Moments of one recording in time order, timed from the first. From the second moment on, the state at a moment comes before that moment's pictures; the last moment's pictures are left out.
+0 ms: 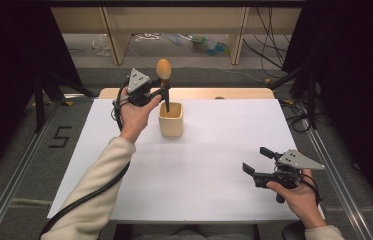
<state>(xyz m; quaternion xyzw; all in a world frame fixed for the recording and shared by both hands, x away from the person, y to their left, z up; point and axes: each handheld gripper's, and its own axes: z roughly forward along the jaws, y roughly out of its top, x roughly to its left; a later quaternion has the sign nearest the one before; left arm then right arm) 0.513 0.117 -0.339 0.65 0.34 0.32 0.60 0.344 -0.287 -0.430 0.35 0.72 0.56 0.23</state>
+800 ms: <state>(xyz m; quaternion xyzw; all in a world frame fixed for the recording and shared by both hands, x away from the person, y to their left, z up) 0.520 0.114 -0.344 0.65 0.34 0.32 0.60 0.344 -0.287 -0.430 0.35 0.72 0.56 0.23</state>
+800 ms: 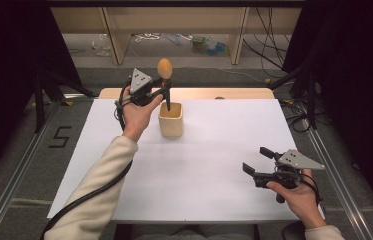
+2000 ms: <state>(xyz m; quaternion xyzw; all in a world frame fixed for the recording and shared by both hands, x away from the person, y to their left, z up) 0.524 0.105 -0.354 0.64 0.34 0.32 0.61 0.344 -0.287 -0.430 0.34 0.72 0.56 0.23</state>
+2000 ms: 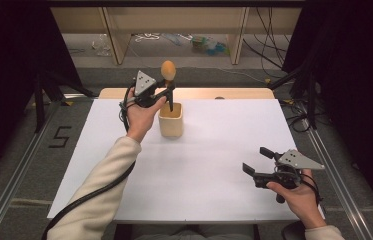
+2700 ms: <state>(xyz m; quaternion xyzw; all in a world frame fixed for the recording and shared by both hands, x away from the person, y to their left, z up) 0.528 0.106 -0.361 0.65 0.34 0.33 0.60 0.344 -0.287 -0.430 0.34 0.72 0.56 0.23</state>
